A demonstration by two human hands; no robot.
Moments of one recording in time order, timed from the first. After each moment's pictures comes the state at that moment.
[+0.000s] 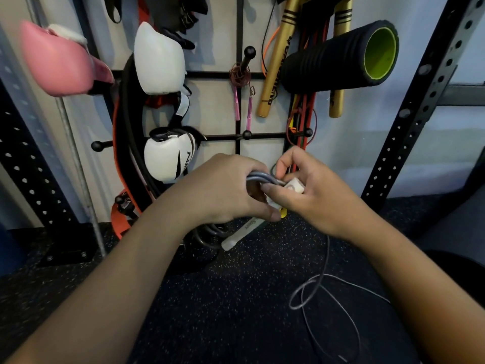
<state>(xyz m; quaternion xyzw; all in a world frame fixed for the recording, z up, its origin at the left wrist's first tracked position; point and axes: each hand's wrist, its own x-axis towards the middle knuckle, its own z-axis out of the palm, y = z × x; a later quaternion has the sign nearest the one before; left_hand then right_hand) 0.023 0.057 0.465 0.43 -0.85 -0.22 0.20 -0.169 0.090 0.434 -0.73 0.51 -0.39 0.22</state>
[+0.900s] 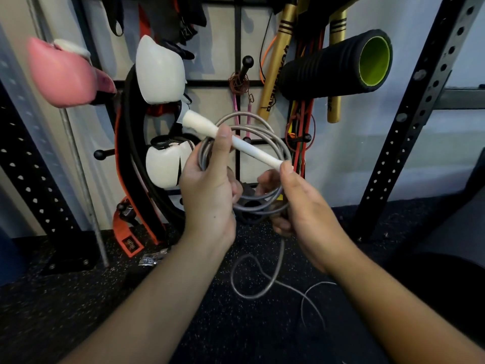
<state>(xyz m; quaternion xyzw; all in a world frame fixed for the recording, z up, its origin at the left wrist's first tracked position) -0.008 0.061 0.437 0.29 -0.38 -0.53 0.70 -0.139 0.097 0.411 -0.55 0.43 -0.56 0.44</state>
